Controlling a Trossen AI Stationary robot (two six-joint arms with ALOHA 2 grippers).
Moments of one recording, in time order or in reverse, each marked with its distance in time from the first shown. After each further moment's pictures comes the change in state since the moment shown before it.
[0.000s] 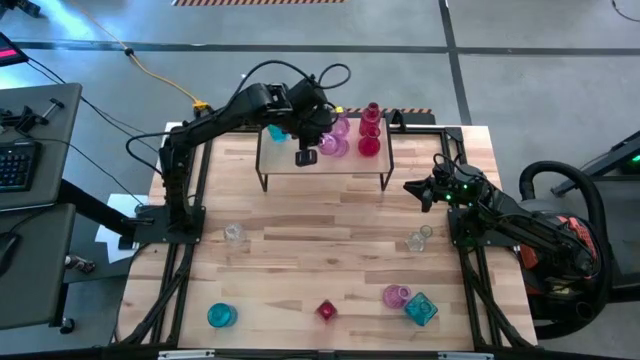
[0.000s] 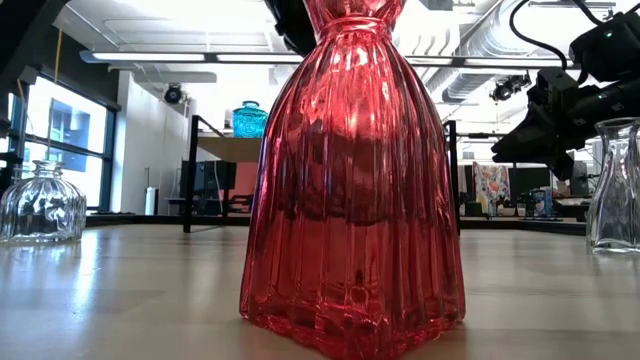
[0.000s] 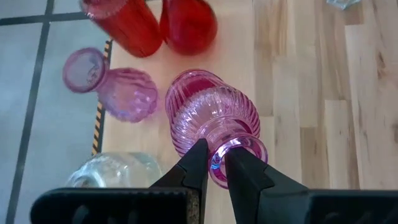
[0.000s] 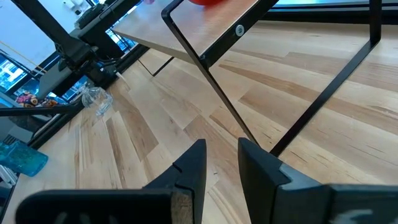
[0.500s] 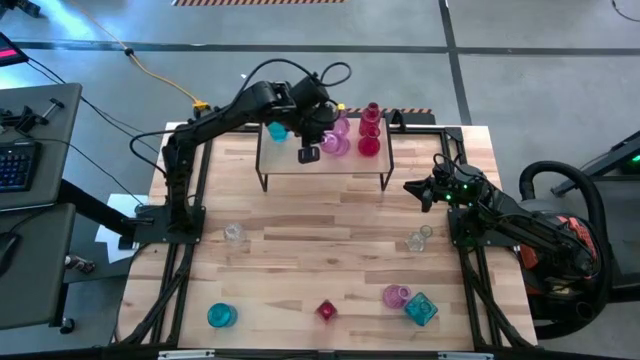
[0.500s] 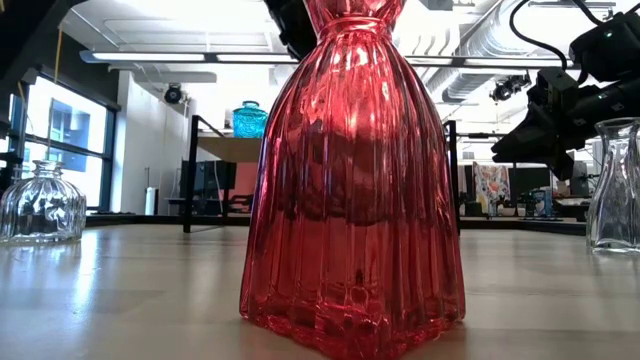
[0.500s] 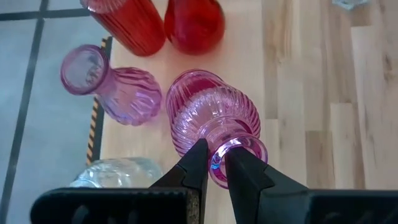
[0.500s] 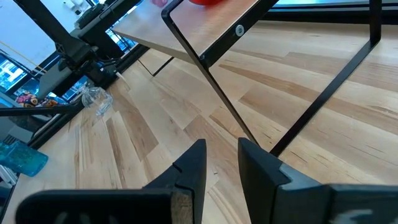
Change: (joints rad) left arm 0.021 0.031 0.000 0.021 0.031 0.007; right arm 0.000 0.000 0.000 0.000 0.000 0.000
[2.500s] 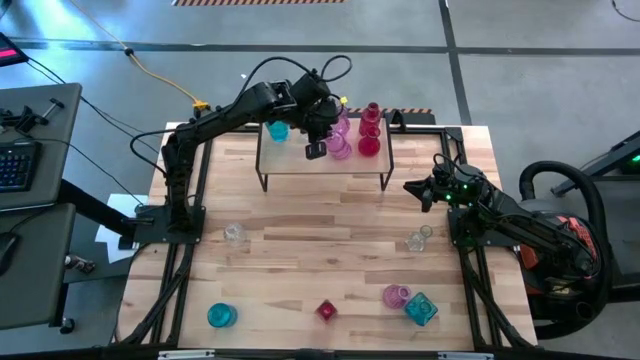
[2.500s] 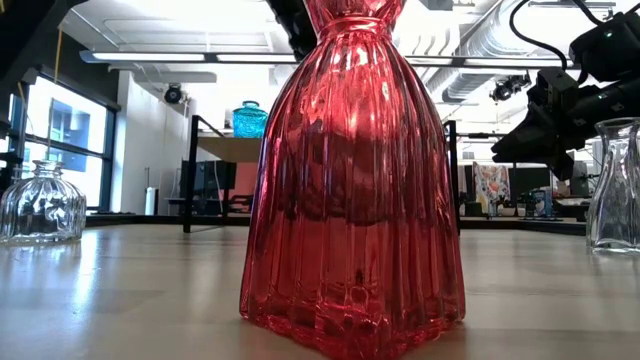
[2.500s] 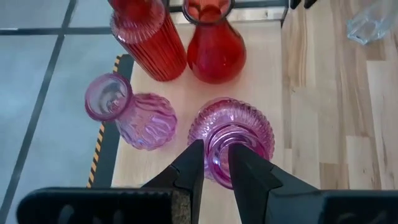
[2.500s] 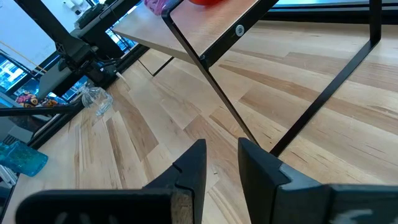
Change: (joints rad) left arm 0.021 -0.002 -0.039 0.142 -0.002 -0.037; right arm 0.000 0.000 0.000 0.000 0.000 0.000
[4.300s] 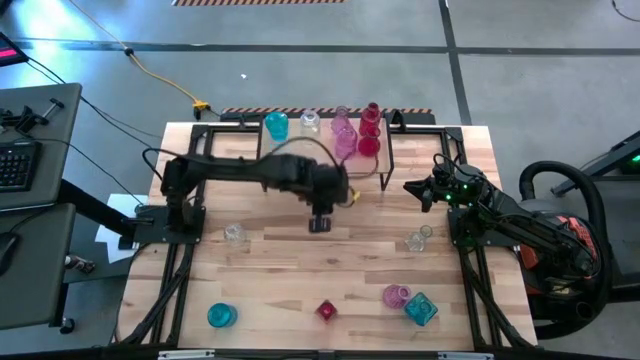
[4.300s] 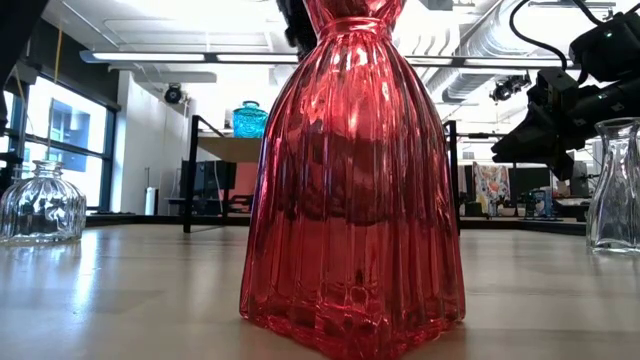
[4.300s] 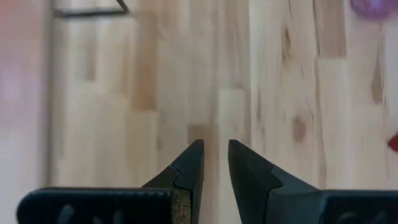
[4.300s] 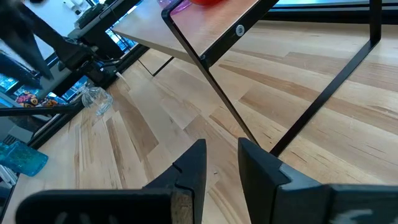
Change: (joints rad) left arm -0.402 -0.004 -0.292 0.041 -0.088 -0.321; right arm 0.000 0.000 0.000 0.000 0.000 0.000
